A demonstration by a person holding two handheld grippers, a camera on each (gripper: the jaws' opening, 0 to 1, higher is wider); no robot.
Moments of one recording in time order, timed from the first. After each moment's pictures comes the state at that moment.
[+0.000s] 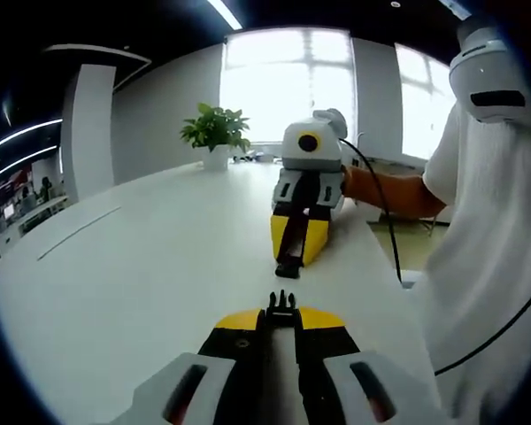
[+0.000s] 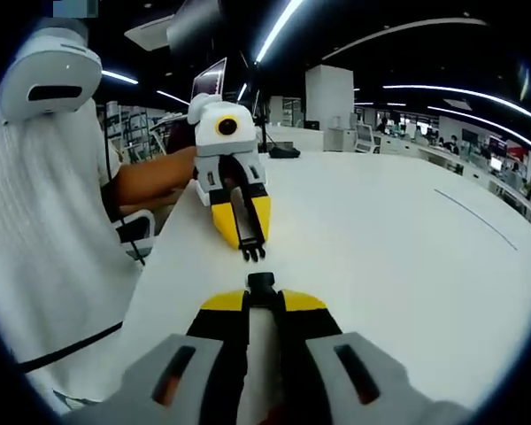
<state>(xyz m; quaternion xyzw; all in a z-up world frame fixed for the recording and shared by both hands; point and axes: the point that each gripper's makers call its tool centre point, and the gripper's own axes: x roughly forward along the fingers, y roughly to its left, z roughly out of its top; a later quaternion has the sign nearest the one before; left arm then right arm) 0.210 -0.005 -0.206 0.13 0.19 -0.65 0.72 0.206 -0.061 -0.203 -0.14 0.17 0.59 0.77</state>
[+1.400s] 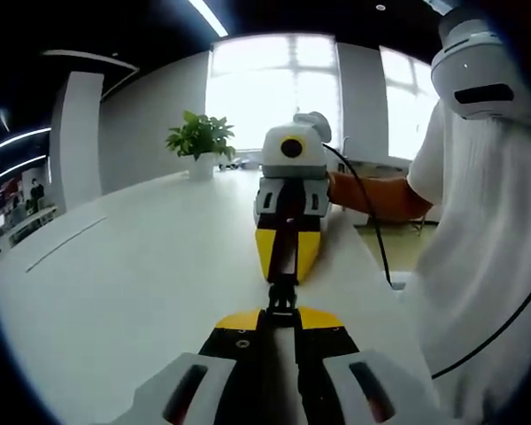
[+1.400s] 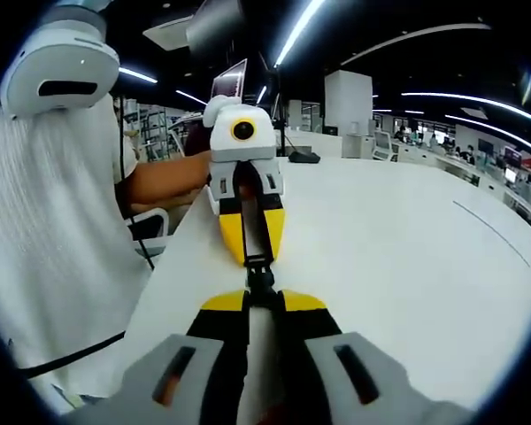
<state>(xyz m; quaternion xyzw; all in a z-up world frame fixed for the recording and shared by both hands) 0.199 -0.015 -0.205 0.12 0.17 -0.68 0.70 0.200 -0.047 -0.204 -0.15 0.16 0.62 0.75</state>
